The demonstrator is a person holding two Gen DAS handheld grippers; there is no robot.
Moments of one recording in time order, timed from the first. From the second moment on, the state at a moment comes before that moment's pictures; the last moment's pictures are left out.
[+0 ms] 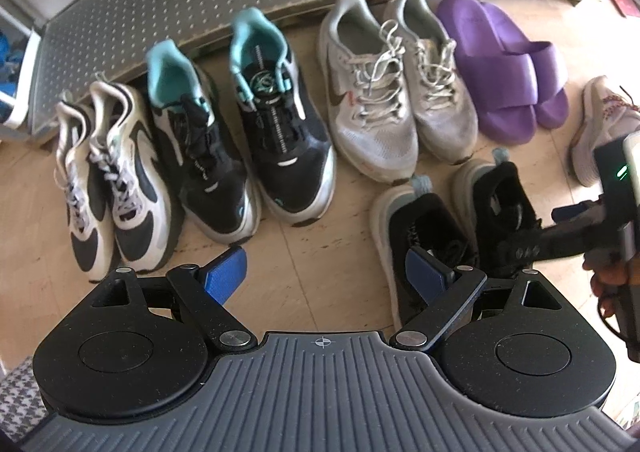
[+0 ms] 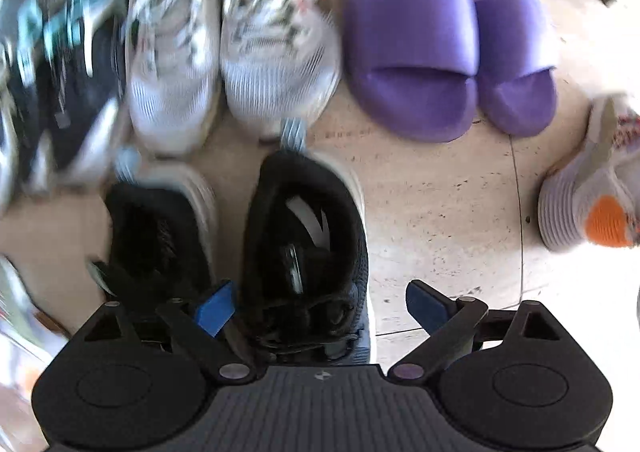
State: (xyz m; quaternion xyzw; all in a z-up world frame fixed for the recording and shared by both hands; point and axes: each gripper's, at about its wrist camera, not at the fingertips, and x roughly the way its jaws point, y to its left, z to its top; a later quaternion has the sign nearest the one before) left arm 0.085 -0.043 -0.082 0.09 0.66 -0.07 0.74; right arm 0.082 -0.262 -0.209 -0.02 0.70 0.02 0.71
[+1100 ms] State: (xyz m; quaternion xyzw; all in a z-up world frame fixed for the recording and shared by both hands) left arm -0.026 -0.019 0.040 -0.04 0.55 -0.07 0.83; right arm -0.066 -0.262 0.050 -0.03 0.57 0.03 0.82
